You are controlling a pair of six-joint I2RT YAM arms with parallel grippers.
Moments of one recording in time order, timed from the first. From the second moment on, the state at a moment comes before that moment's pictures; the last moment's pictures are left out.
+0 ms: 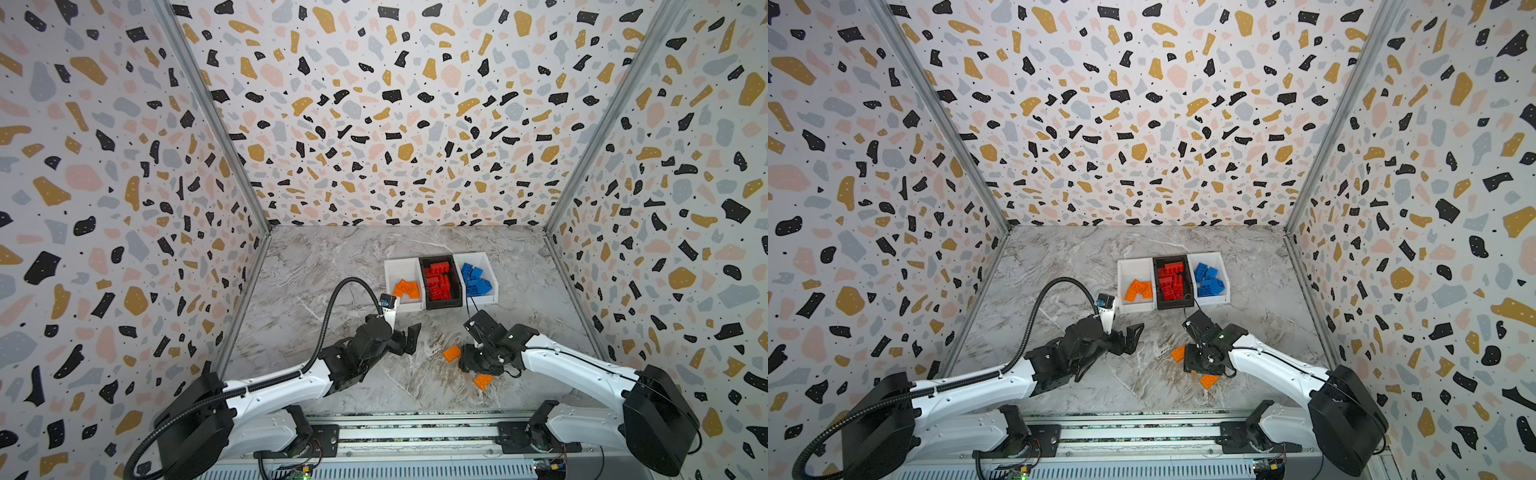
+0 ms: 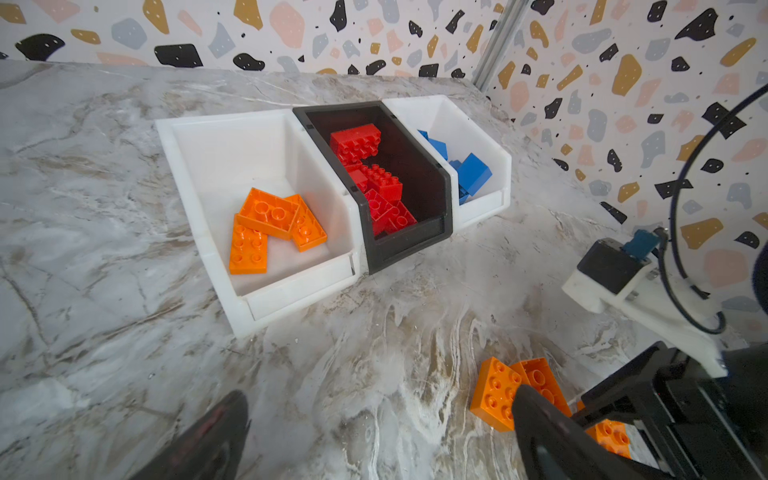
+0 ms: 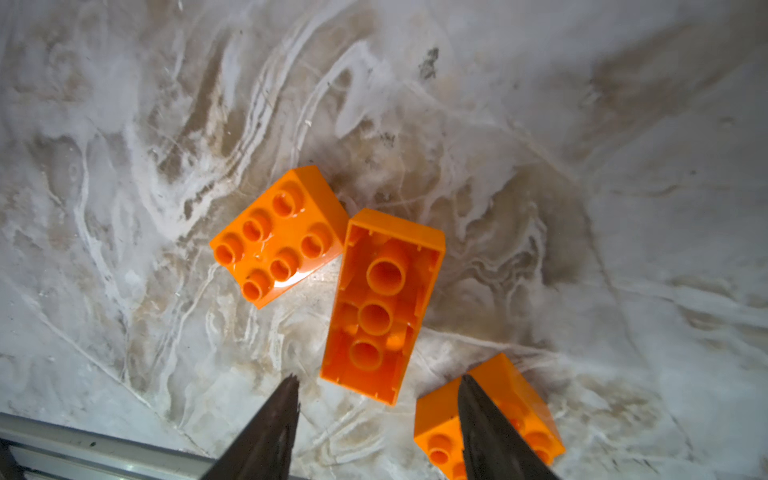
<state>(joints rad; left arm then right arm) -0.95 1.16 0.54 0.16 -0.28 -0.43 0.73 1.24 0.66 -0.71 -0.07 0.76</state>
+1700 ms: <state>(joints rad) -0.95 0.87 0.51 -0.11 -0.57 -0.45 0.66 2.11 1.88 -0.84 -0.15 0.35</state>
